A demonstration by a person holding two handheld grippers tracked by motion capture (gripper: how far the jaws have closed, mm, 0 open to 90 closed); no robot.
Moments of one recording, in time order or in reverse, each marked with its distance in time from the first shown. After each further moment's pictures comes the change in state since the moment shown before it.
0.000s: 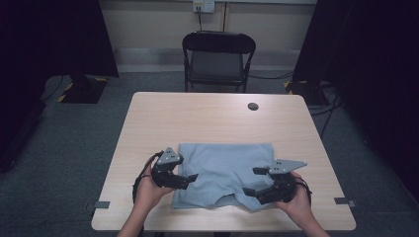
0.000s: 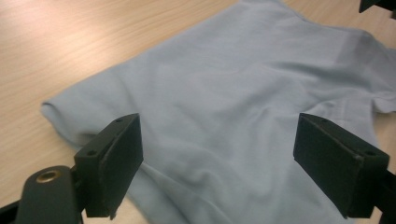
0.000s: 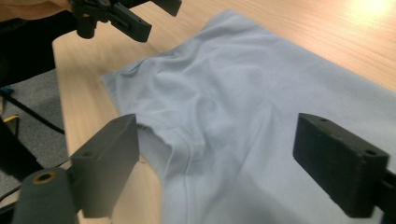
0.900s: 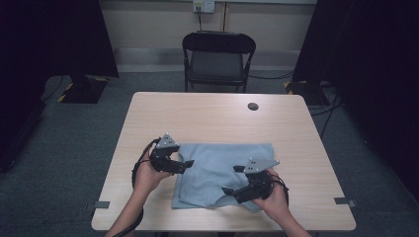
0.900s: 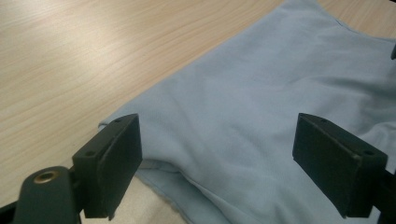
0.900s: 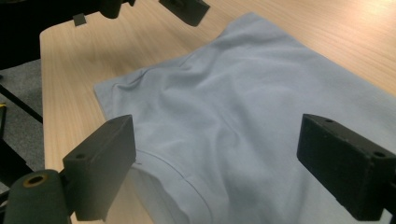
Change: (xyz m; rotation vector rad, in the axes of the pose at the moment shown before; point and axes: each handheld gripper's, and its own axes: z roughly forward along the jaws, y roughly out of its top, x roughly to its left) left arm 0.038 0.014 0.012 0.015 0.024 -0.019; right arm 0.022 0.016 0.053 0.028 0.003 -0.068
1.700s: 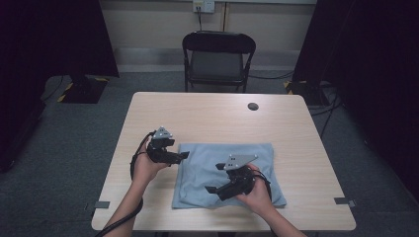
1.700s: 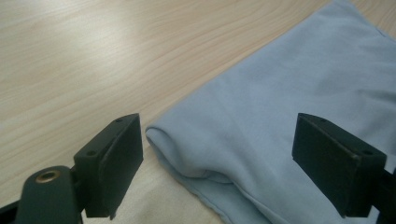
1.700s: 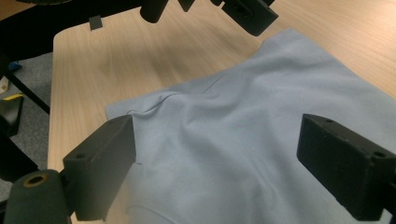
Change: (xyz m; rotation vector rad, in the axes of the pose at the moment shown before) left arm 0.033 0.001 0.010 0.006 0.036 -0.061; right arm 0.010 0.025 0.042 0.026 0.068 -0.049
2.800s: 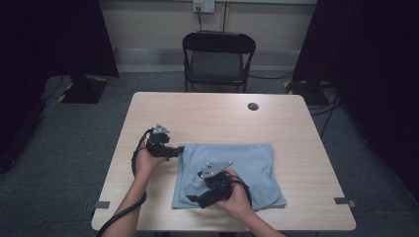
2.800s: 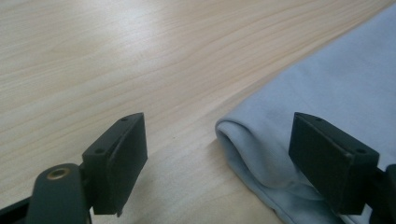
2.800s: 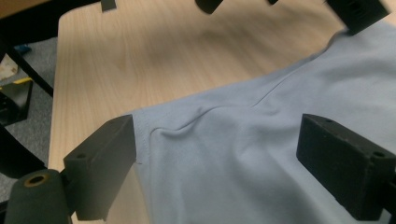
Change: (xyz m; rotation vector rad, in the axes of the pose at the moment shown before) left arm 0.032 -0.008 0.024 0.042 0.111 -0.071; right arm 0.031 0.004 0.056 0.068 0.046 -0.031
